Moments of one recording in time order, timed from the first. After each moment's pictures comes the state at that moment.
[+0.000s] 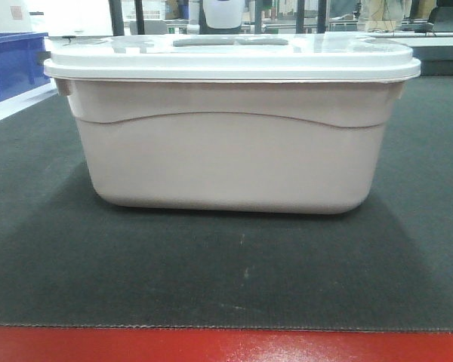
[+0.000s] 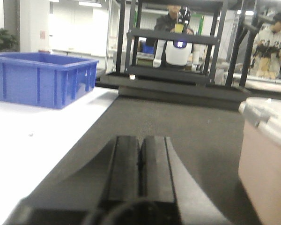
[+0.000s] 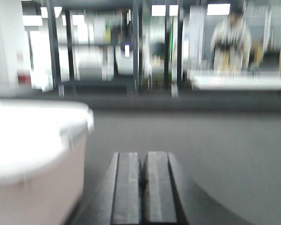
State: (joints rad) left arm -0.02 -0.01 -0.02 -0.28 -0.12 0.19; right arm 0.05 -0.01 -0.05 0.09 -0.12 -0.03
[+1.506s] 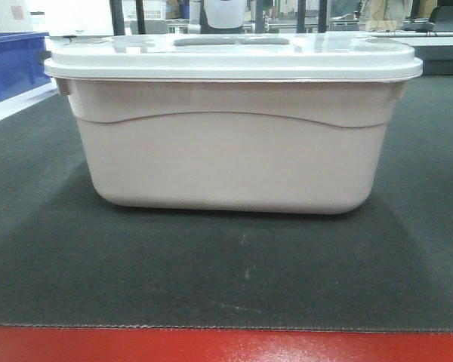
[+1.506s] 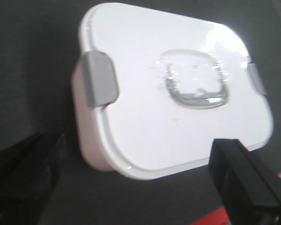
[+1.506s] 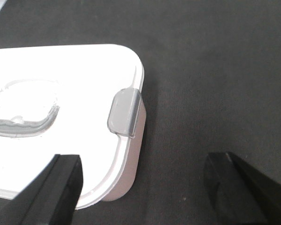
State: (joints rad) left arm 0.15 1.33 -1.36 -0.92 1.17 0.51; right arm -0.06 1.04 -1.20 0.39 0.90 -0.06
